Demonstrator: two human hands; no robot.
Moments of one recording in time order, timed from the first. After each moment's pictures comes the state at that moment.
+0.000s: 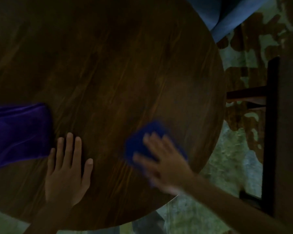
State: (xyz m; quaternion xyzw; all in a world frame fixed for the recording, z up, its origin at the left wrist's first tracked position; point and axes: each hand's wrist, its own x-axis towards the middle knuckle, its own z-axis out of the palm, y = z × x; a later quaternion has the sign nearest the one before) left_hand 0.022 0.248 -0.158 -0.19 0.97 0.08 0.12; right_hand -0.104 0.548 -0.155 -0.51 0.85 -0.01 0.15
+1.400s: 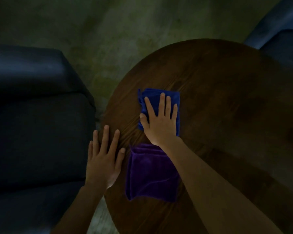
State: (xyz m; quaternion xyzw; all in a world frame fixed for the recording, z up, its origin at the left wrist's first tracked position) left_hand 0.028 -0.032 -0.161 -0.33 0.93 0.16 0.08; right_hand -0.186 0.054 -0.158 -0.36 0.92 -0.04 0.14
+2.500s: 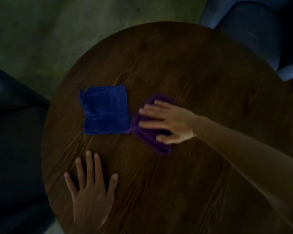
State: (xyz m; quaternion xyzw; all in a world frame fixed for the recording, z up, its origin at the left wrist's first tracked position) left_hand 0.004 0.090 -0.166 -0.34 0.93 0.06 0.14; right_hand -0.337 0.241 -0.150 -0.73 0.67 0.02 0.11
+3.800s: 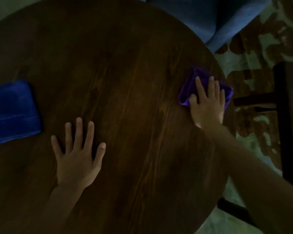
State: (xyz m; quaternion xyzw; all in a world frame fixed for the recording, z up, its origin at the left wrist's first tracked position) left_hand -0.127 0.205 -0.156 -0.15 0.98 0.06 0.15; right_hand -0.346 0.539 -0.166 -0.03 0.99 -0.08 0.07
